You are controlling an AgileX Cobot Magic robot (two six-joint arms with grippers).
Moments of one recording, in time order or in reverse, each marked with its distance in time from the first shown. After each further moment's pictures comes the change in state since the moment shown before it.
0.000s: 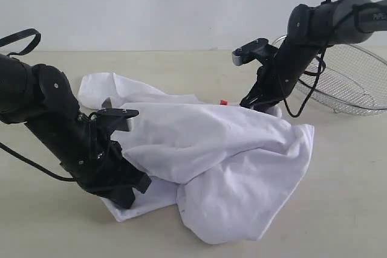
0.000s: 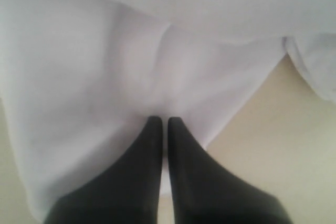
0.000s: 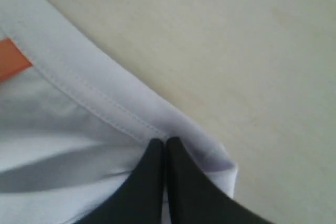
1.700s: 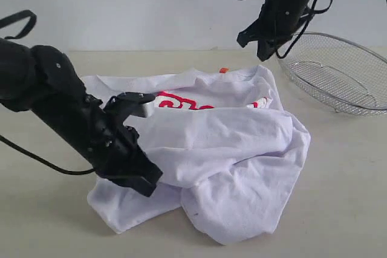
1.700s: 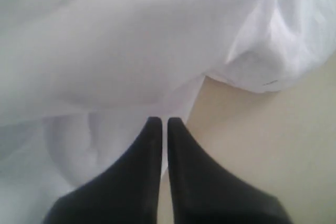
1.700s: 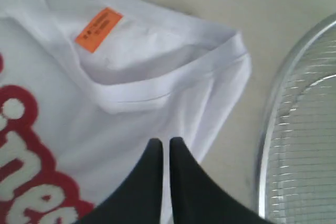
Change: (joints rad) left arm -0.023 -0.028 -0.058 -0.135 0.068 0.244; right arm -0.002 0.080 -0.581 -0.110 0.469 0.267
